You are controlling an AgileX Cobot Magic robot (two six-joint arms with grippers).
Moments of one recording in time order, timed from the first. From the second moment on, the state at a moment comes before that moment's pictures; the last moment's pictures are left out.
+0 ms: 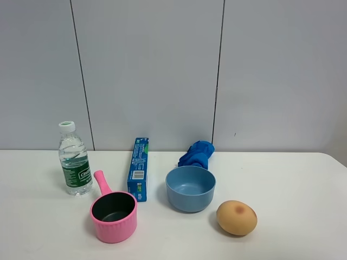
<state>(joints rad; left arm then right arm) 0.07 0.00 -0.51 0.00 1.06 0.03 -0.10 0.46 -0.89 0.07 1.05 -0.08</state>
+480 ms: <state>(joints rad) 0.07 0.00 -0.51 0.00 1.06 0.03 -0.10 1.11 -1.23 0.43 1.03 -0.18</state>
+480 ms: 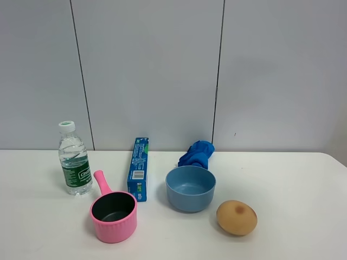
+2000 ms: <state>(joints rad) 0.07 -0.01 -0.51 0.00 1.06 0.03 0.51 1.74 -1.94 0.01 1.19 0.15</state>
